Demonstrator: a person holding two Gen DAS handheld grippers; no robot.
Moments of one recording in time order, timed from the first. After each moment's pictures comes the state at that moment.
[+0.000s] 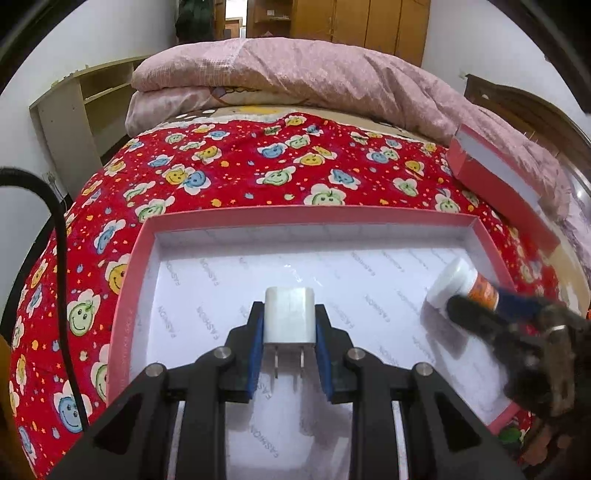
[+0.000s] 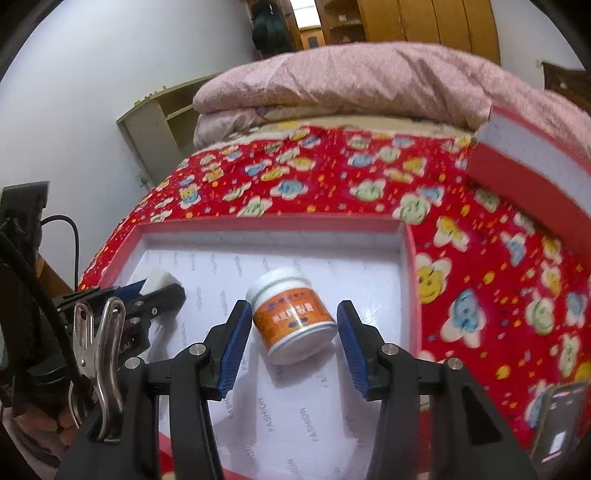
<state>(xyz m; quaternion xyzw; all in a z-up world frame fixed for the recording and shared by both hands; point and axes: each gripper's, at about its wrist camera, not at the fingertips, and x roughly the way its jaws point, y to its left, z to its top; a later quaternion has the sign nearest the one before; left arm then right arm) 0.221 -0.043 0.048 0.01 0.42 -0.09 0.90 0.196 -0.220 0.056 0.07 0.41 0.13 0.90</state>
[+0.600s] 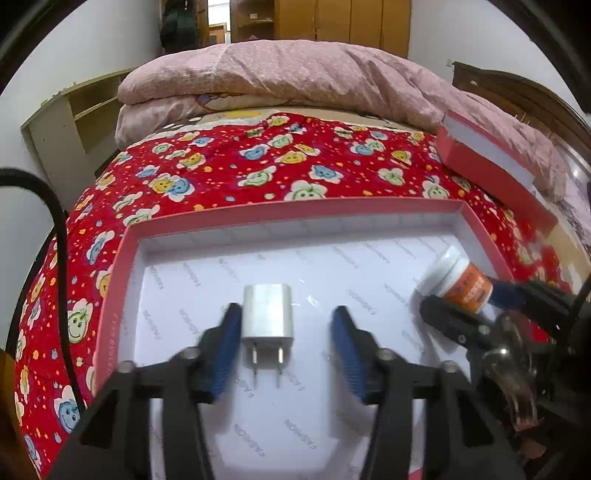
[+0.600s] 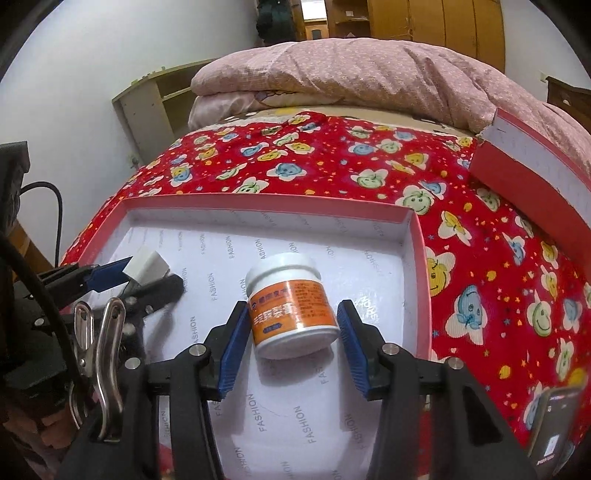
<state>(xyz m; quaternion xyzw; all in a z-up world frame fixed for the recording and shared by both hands) 0.216 -0.057 0.047 0.05 0.42 -0.10 0.90 0.195 -0.209 0.049 0.03 0.42 0.11 0.90</state>
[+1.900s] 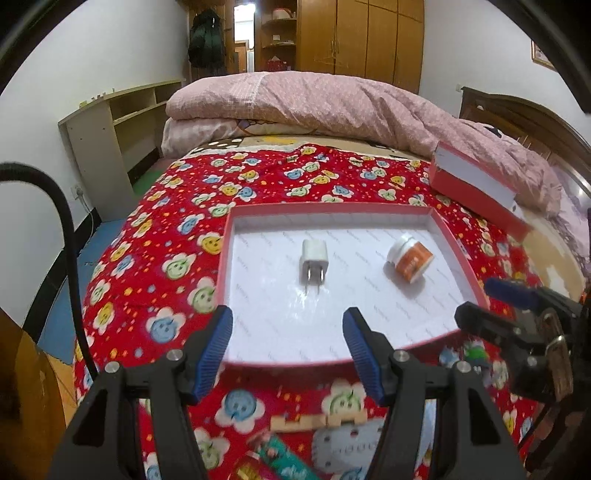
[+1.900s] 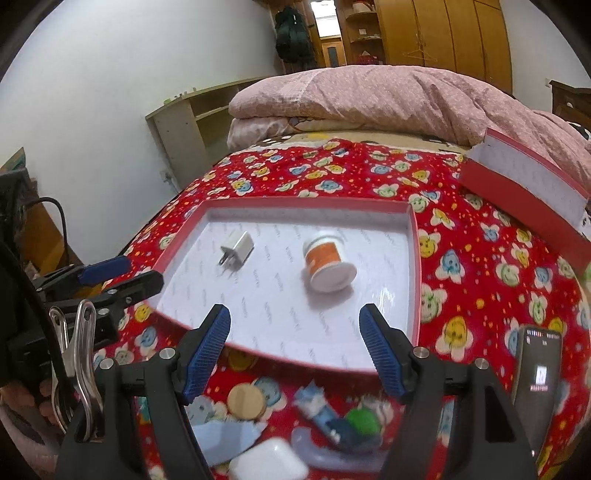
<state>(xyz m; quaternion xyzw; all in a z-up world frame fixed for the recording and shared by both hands) 0.100 -0.002 0.110 0.03 0.38 -0.07 0.92 0.095 -0.207 0.101 0.05 0.38 0.16 0.91</state>
